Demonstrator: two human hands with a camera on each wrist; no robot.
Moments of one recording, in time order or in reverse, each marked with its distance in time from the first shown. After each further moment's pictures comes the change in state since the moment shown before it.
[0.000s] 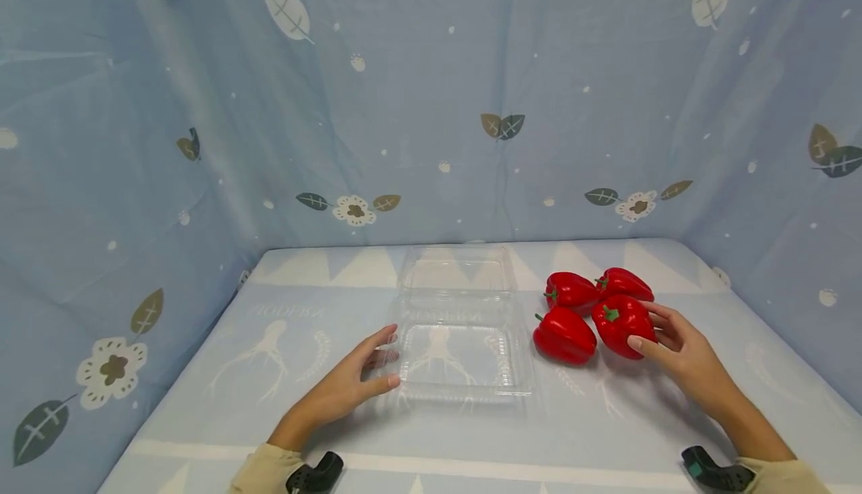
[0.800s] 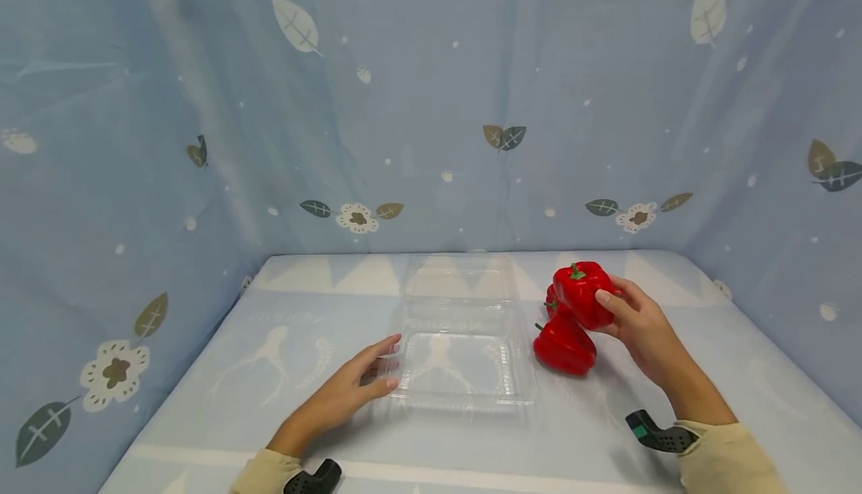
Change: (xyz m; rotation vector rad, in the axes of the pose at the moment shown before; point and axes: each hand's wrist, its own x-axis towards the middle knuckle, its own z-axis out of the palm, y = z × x) left_hand -0.001 -0.004 0.001 0.014 0.014 0.030; right_hand 0.037 -0.063 0.030 0.469 -0.101 -0.022
